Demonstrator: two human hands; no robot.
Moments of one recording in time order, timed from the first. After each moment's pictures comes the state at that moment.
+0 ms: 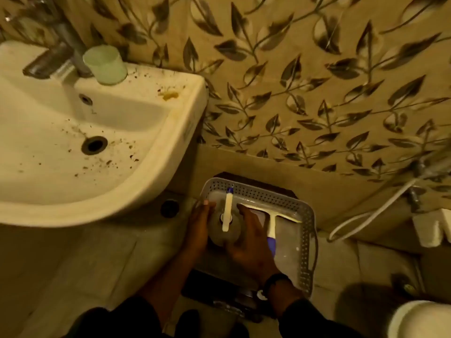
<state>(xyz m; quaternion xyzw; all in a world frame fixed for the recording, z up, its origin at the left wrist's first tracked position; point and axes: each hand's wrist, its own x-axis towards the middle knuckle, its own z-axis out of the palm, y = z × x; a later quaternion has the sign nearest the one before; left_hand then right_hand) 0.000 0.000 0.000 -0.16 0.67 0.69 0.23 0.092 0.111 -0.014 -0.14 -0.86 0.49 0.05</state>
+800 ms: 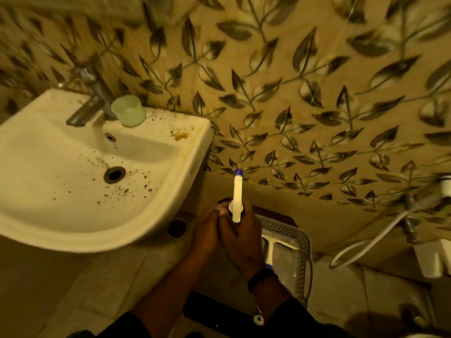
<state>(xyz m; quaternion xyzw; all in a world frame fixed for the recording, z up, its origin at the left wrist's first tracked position) -0.010 0.023 0.122 -0.06 0.76 0.60 0.23 0.035 0.097 0.114 -0.16 -0.79 0.56 0.22</state>
